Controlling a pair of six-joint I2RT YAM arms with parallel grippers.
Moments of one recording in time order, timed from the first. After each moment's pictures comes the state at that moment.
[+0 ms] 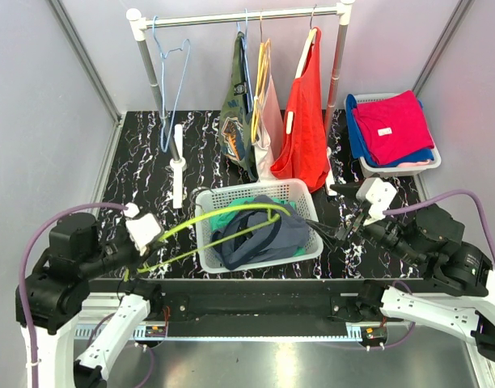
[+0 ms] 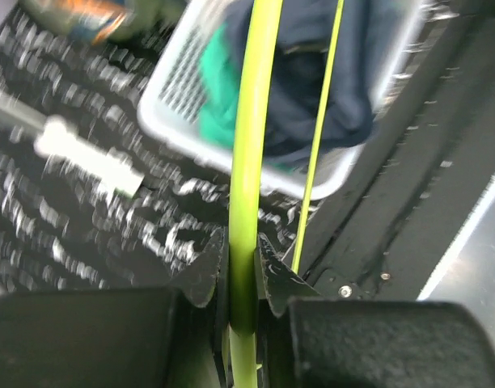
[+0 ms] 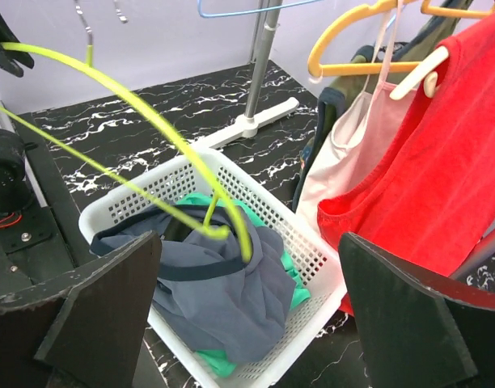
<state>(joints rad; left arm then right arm) -0.23 0.56 1.32 -1.38 0.56 0.56 1.06 0.61 1.15 -0.57 0.13 -0.17</state>
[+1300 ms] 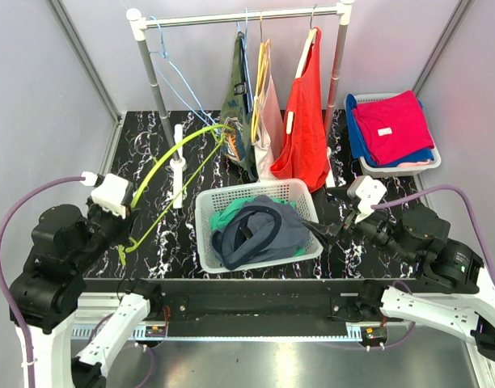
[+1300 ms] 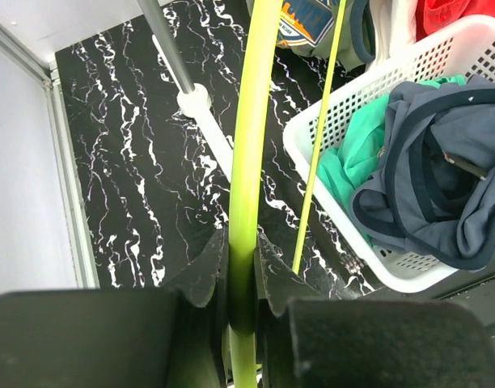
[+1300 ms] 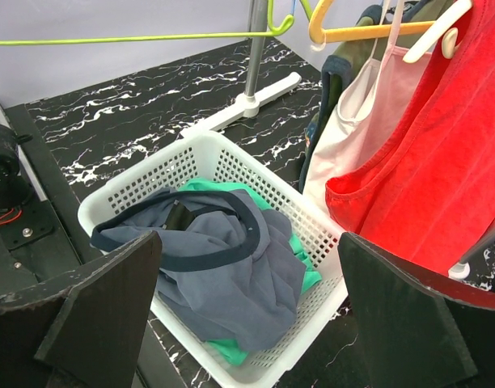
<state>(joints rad) -0.23 0.60 1.39 -1.17 0.09 0.18 1.06 0.61 1.11 -0.57 0.17 -0.11</state>
